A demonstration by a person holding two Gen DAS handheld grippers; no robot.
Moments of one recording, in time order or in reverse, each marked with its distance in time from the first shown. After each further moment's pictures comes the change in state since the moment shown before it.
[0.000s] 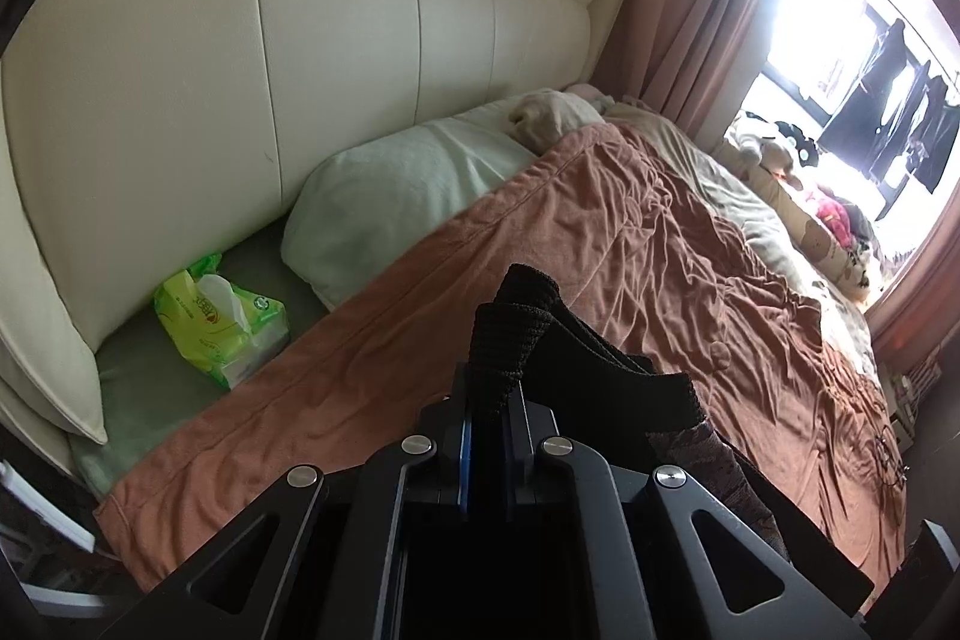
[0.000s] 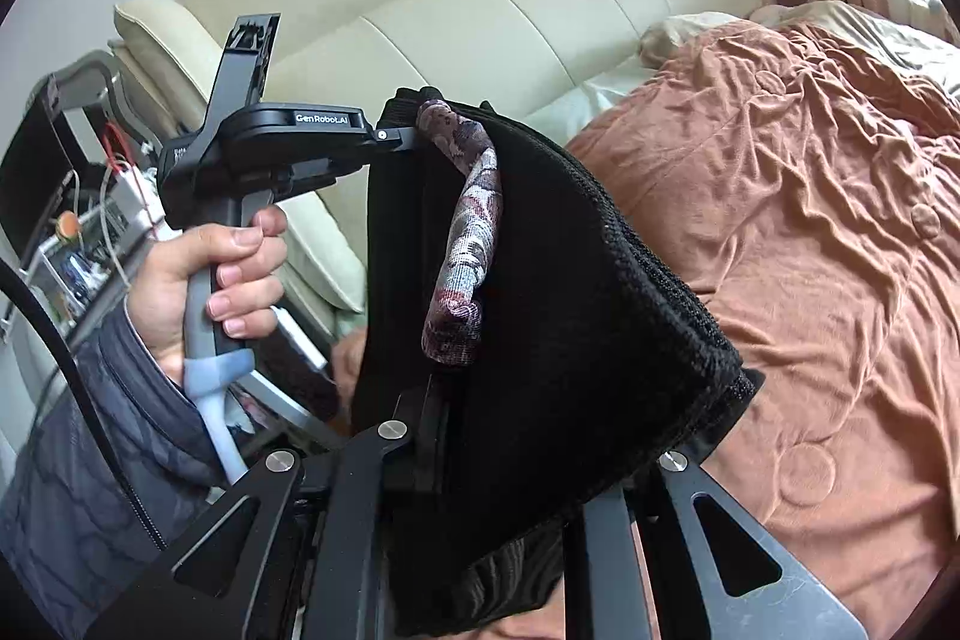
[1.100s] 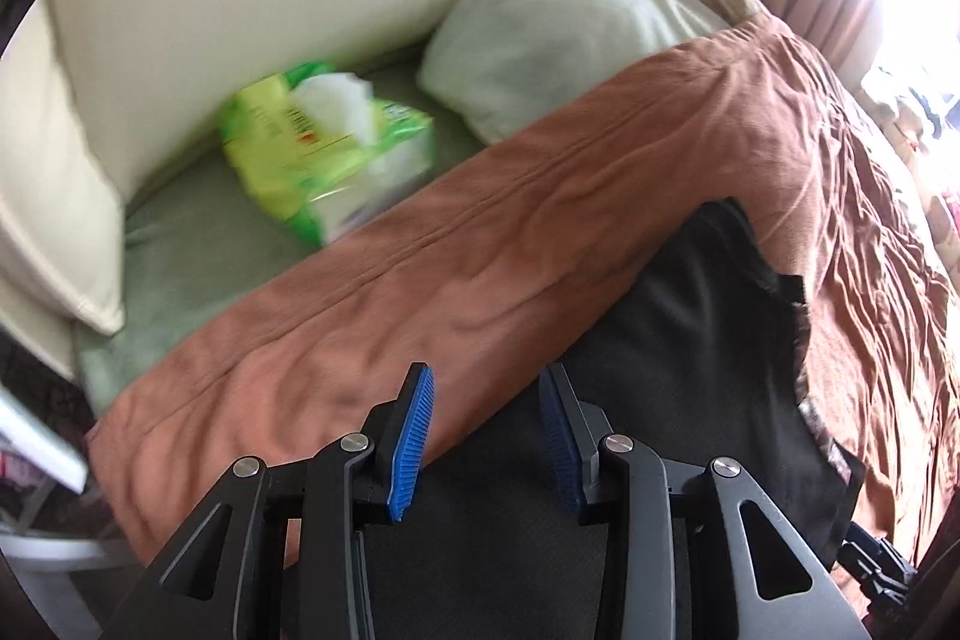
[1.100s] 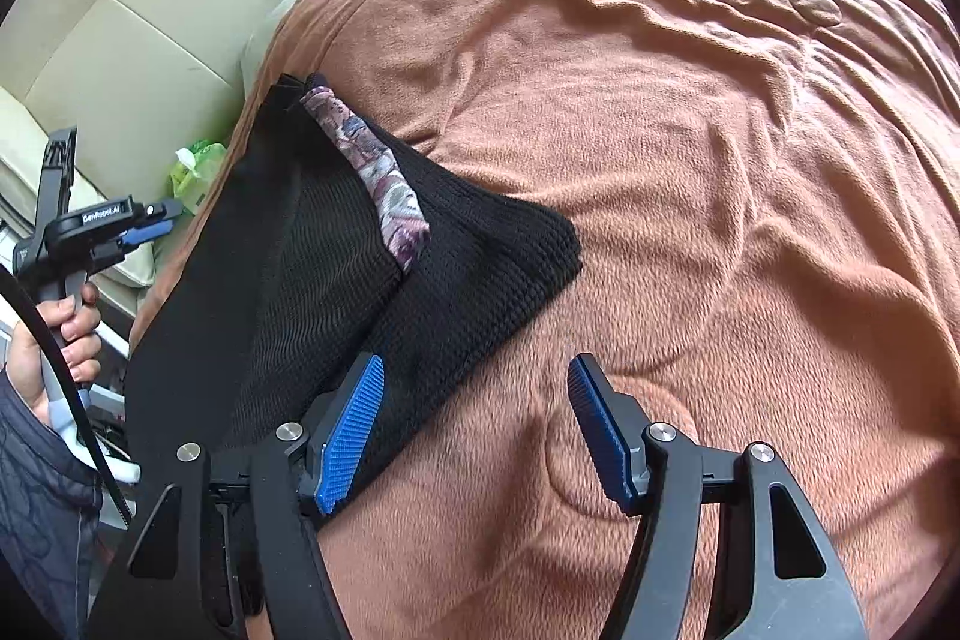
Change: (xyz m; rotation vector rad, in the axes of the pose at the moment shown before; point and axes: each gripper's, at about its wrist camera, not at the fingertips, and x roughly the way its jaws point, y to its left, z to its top) left arm 0.080 0.095 -0.070 -0.111 0.202 0.277; right arm 0.095 -0.136 -0.037 0.277 0.202 -0.225
